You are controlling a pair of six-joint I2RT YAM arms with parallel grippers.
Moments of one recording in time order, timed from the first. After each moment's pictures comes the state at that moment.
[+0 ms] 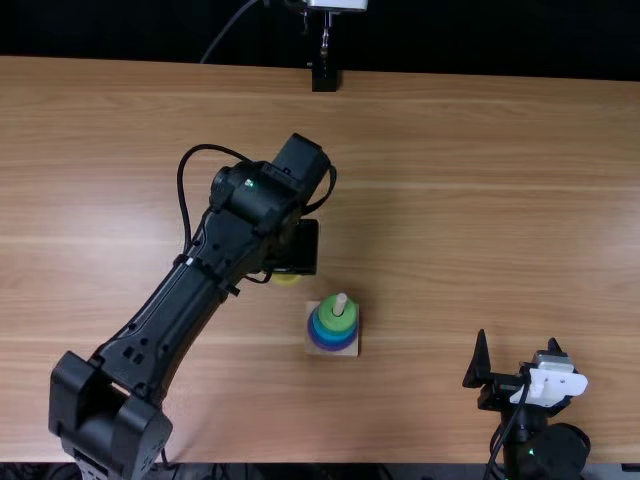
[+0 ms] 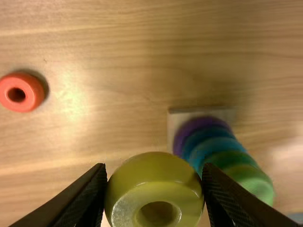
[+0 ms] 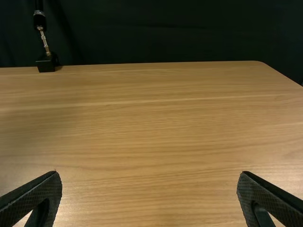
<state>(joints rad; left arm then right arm) -0.54 1.95 1.88 -1.31 0.06 -0.53 -0.08 0.01 0.08 -0.25 0.03 -0.04</state>
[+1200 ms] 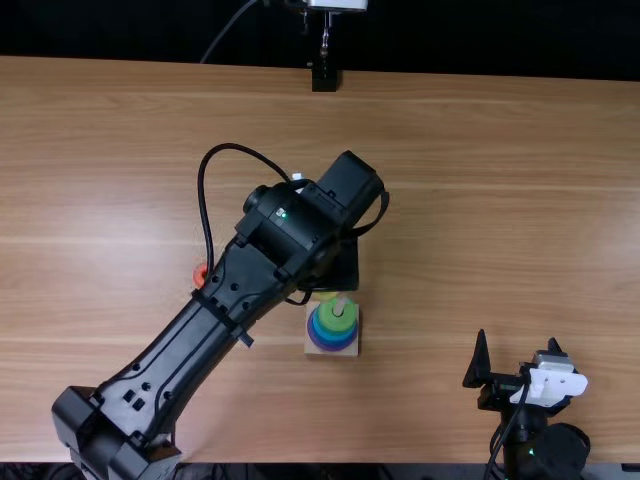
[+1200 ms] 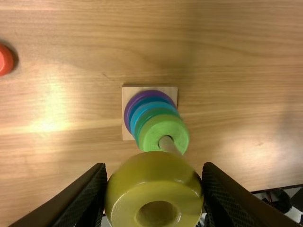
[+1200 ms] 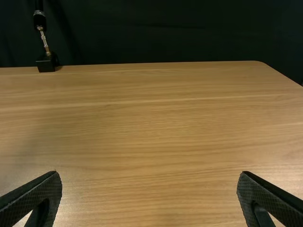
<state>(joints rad) -0.71 1.92 2.06 -1.43 0.02 -0.74 -0.08 0.01 0.08 -0.25 0.03 -0.04</state>
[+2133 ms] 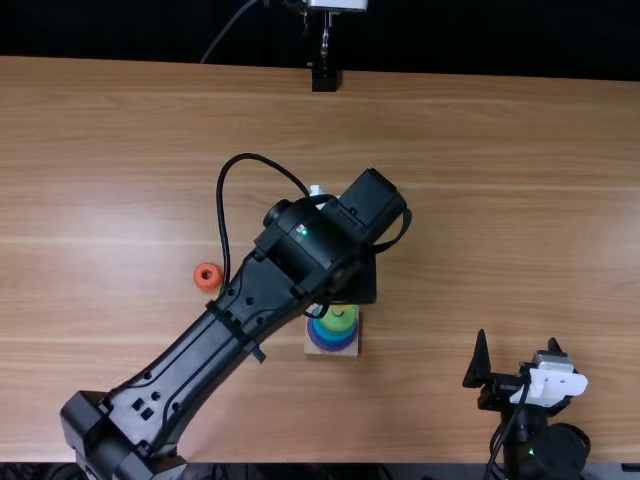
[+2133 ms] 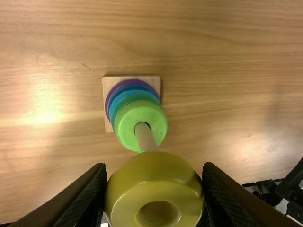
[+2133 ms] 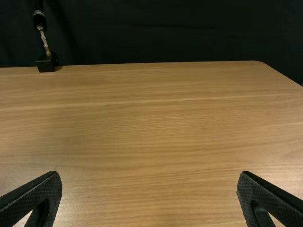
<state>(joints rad) -0.77 1.92 2.06 -1.41 0.02 -0.79 -0.08 0.01 0.08 -0.25 0.03 -0.04</state>
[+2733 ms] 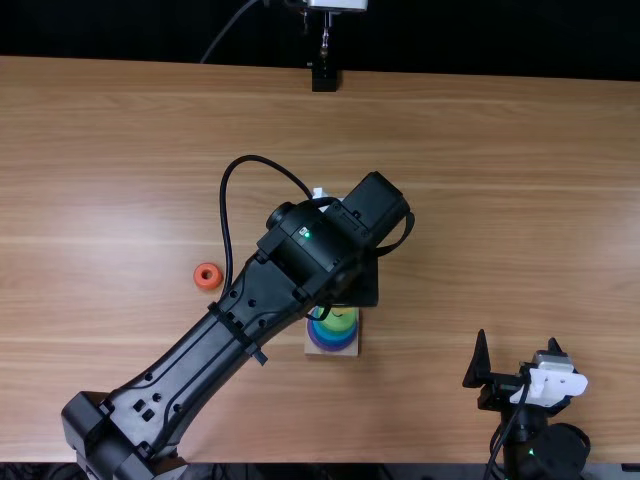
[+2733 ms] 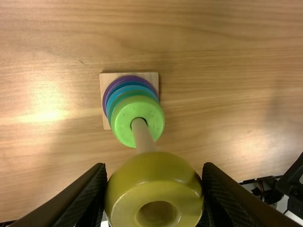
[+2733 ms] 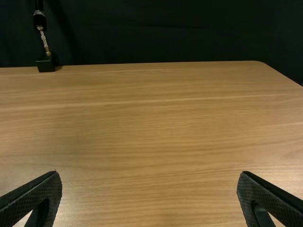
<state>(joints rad) -0.78 1.92 2.06 -1.42 0.02 -0.79 -0.08 0.01 0.08 -0.25 0.03 -0.04</state>
